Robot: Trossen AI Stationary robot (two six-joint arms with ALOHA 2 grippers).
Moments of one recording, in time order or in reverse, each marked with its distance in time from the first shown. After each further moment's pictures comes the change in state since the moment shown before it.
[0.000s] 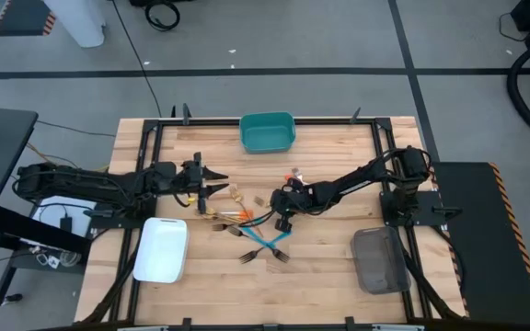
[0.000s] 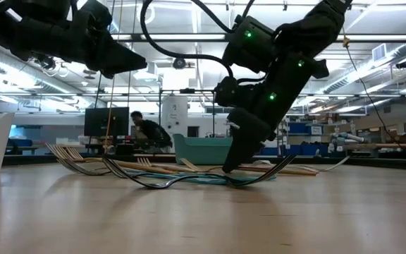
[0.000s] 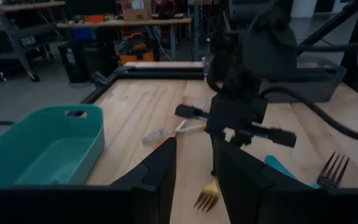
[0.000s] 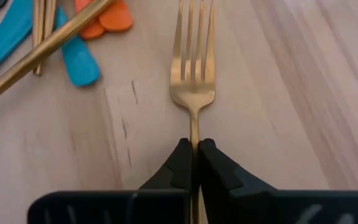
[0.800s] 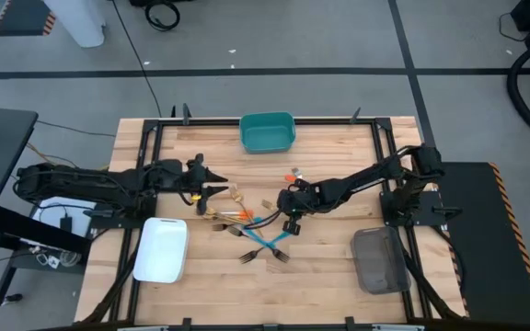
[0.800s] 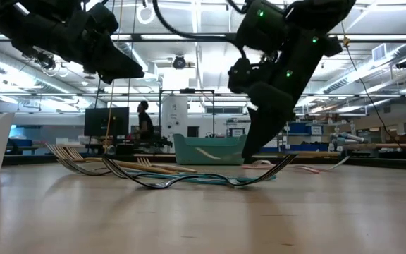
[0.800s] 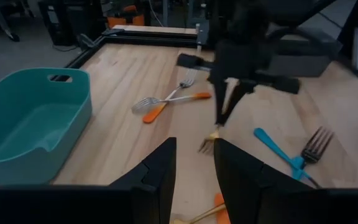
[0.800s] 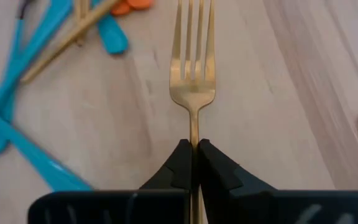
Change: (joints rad) left arm 0.021 -0.001 0.079 -0.226 0.047 -0.047; right arm 0.028 -0.130 -0.002 -0.169 -0.025 0.055
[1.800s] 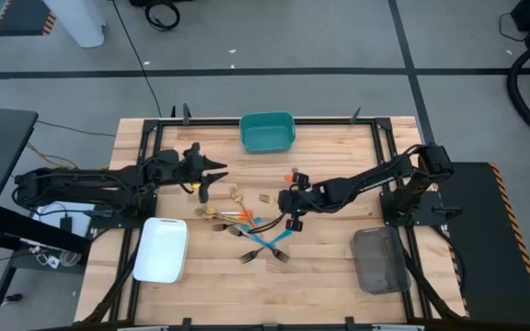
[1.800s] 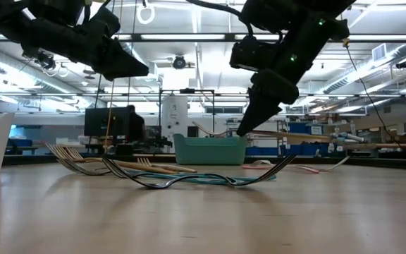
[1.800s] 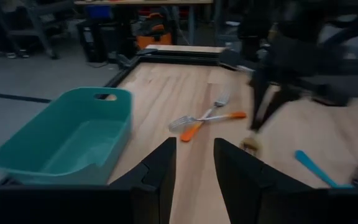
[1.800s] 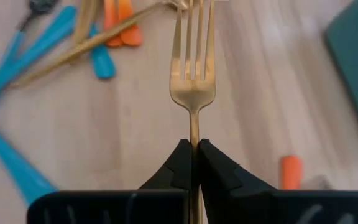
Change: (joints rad) left arm 0.122 0.000 0.000 0.071 0.031 0.053; right arm 0.017 -0.067 0.002 0.002 0.163 -0.225
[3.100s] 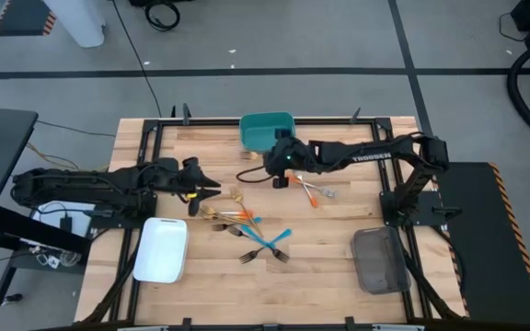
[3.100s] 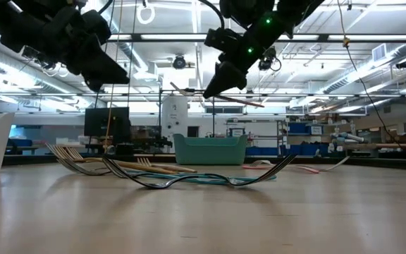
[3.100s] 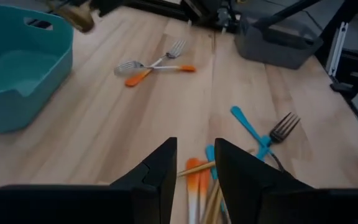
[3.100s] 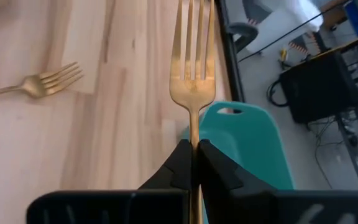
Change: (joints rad) left arm -0.091 -0.112 0.001 -0.281 0.082 -0.216; right arm -0.287 0.001 0.223 0.111 -0.059 -0.594
